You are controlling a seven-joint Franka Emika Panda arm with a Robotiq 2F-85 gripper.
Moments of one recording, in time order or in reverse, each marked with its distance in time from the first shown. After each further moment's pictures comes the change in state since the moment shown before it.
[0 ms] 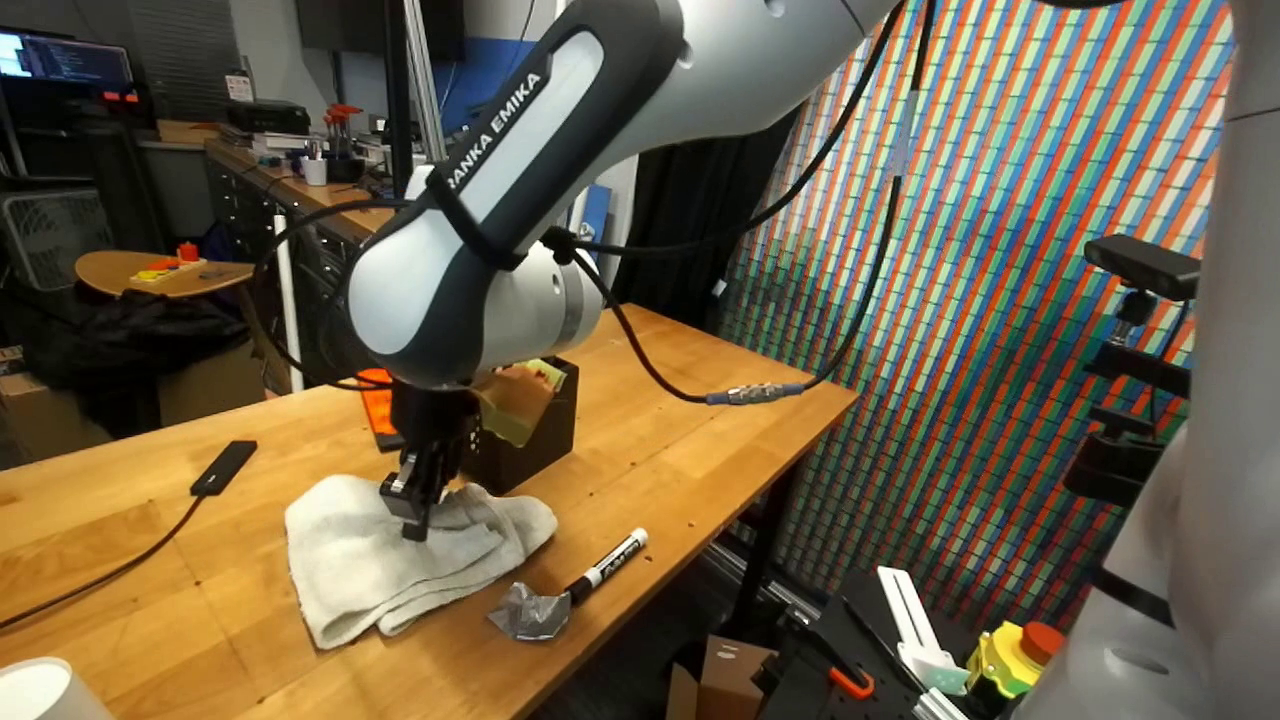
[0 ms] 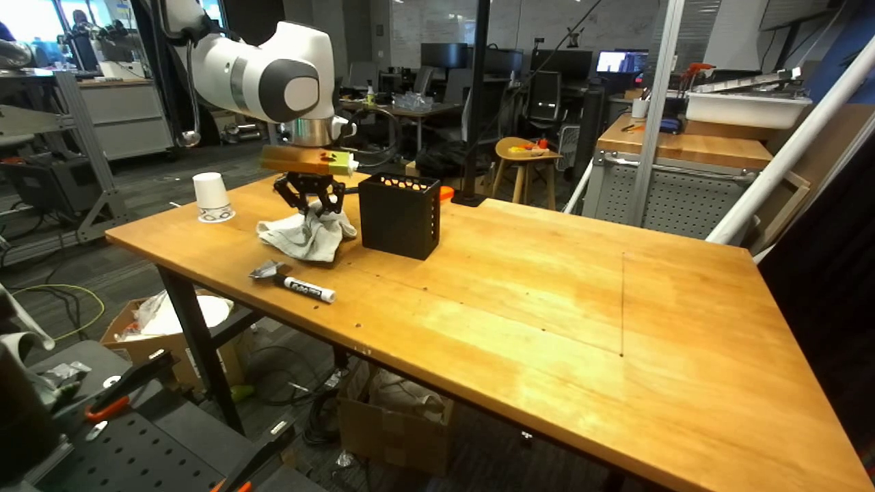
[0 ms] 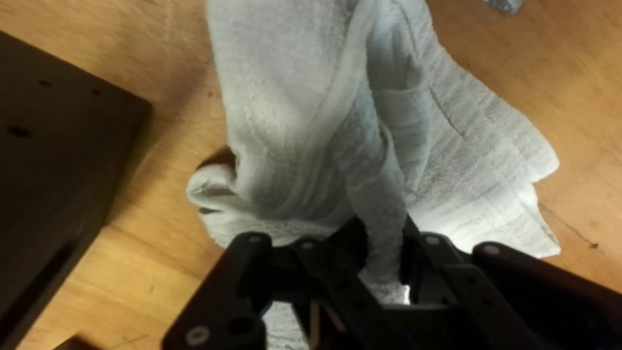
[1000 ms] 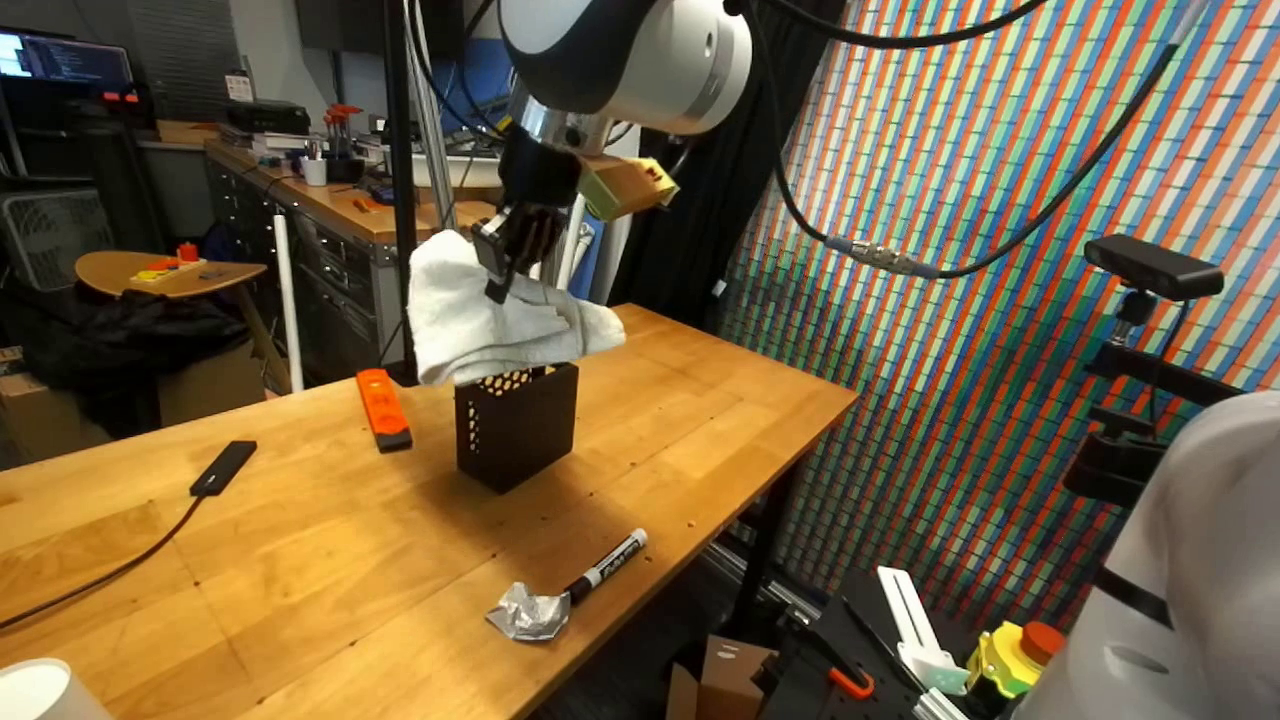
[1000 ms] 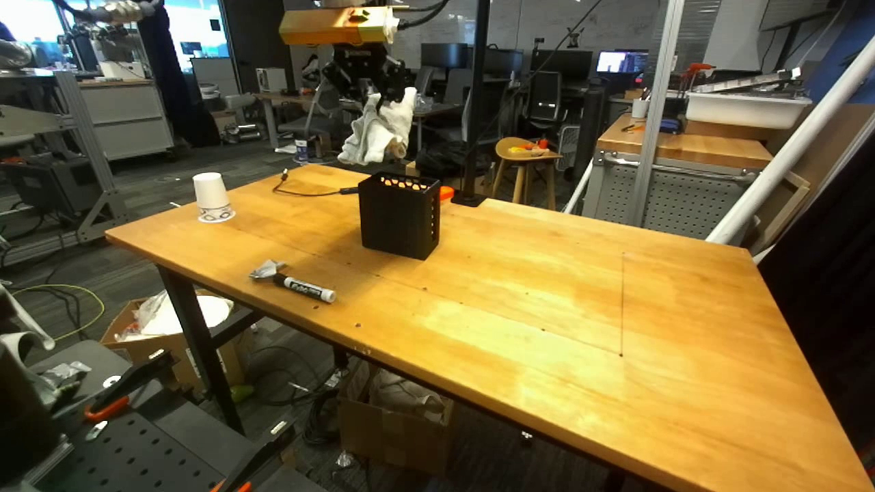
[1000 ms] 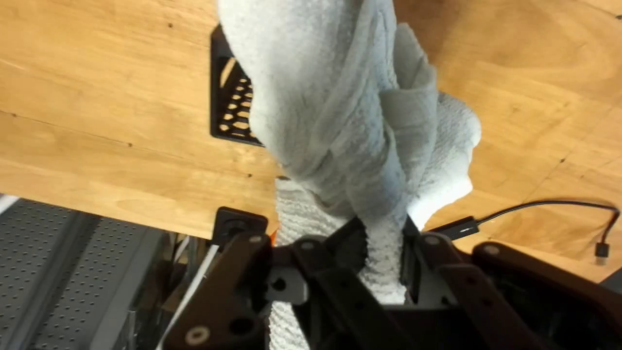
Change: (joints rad) arm -0.015 -0.432 -0.208 -0.031 -0.031 -0.096 0.145
